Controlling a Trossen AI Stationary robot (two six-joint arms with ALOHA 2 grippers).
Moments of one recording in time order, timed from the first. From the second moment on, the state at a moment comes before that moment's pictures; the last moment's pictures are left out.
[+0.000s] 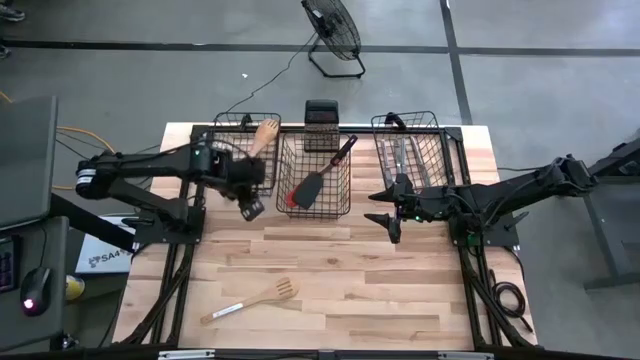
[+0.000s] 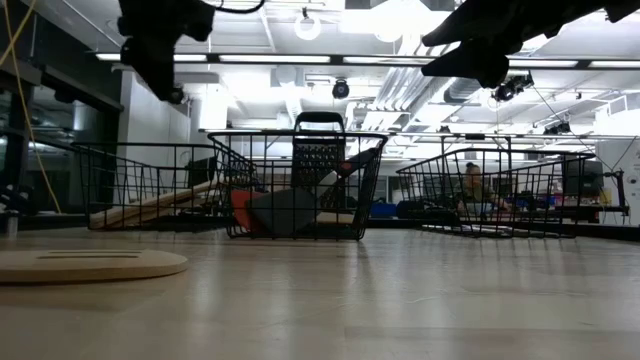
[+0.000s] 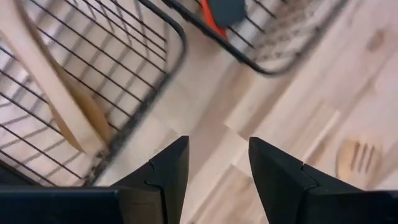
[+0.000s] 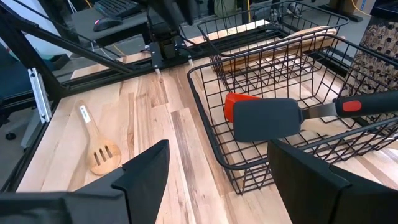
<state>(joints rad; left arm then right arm) 0.09 1.20 1.21 -1.22 -0.11 -0.54 0.18 0.99 0.59 0.05 0.34 0.34</state>
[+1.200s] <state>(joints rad) -0.39 1.29 1.20 -1.22 -0.23 -0.84 0.27 0.59 0.16 0.38 0.28 0.31</state>
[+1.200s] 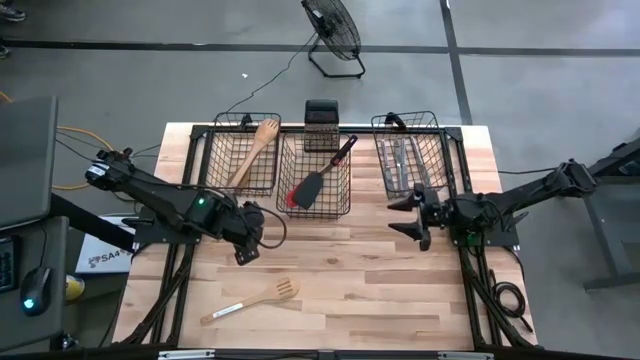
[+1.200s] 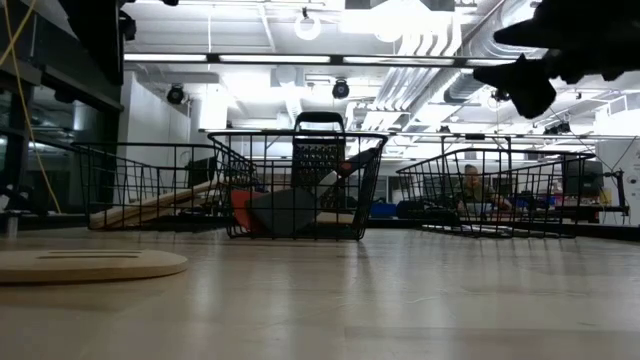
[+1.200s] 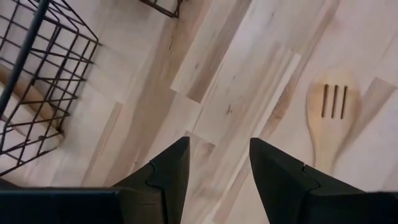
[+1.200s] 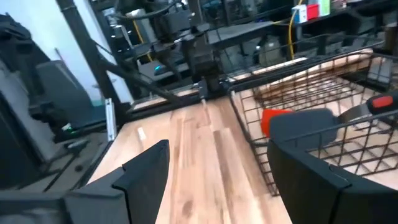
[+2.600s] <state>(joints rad) -0.39 1.29 1.13 -1.12 -0.21 -0.90 0.04 0.32 0.01 0.33 0.00 0.25</state>
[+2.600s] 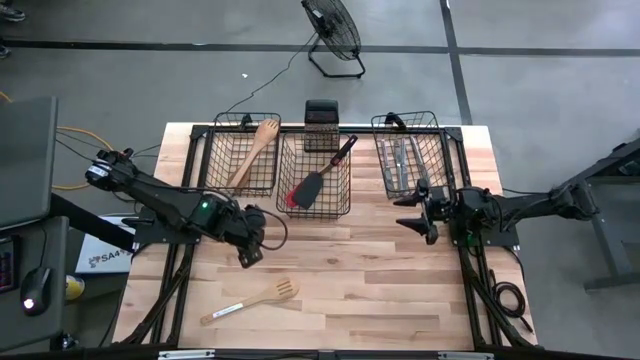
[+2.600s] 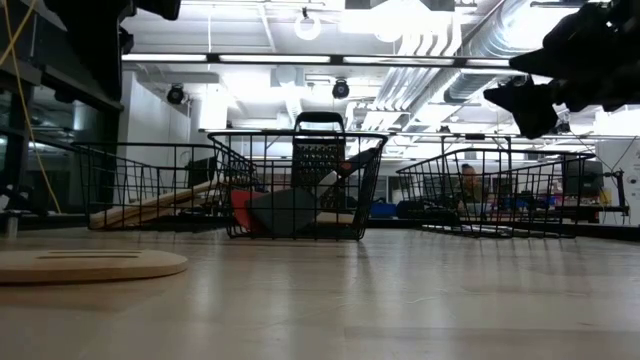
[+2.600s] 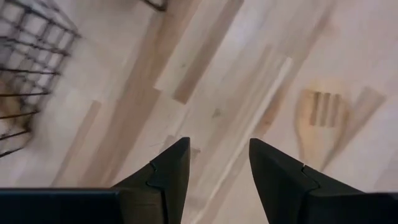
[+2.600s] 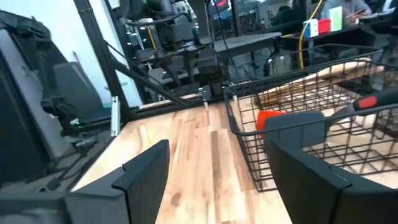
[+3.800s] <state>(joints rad) -0.57 1.37 1.13 -1.02 -0.19 -1.32 0.04 0.33 0.01 0.32 0.05 0.28</state>
